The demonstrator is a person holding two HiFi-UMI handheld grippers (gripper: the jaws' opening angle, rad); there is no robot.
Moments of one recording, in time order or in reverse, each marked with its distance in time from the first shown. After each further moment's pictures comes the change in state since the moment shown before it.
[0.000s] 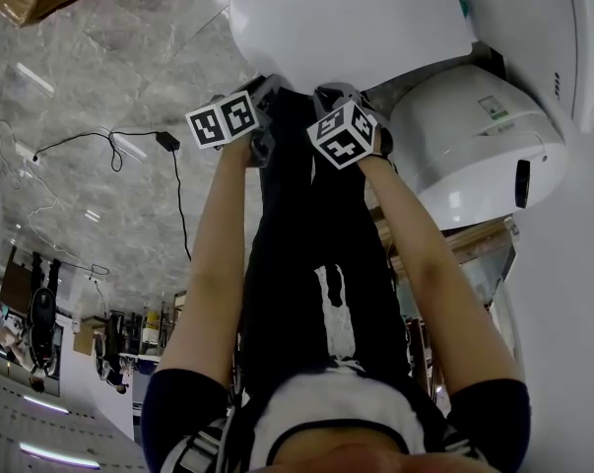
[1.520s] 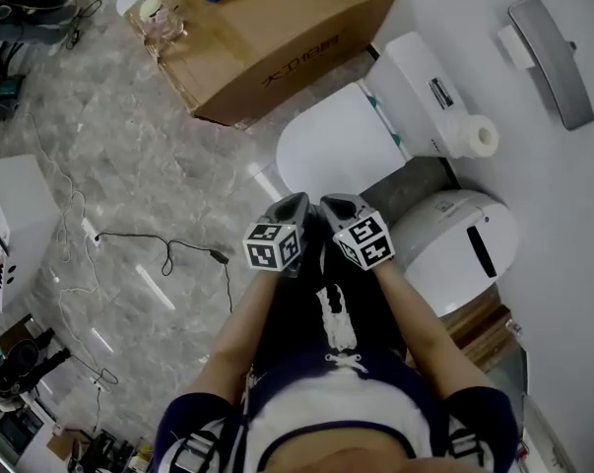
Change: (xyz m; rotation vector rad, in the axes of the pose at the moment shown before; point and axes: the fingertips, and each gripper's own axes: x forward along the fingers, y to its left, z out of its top) left arm -0.255 -0.267 0.020 0.511 -0.362 -0.059; right arm -0.330 0.076 0.125 0.106 -0.590 -0.012
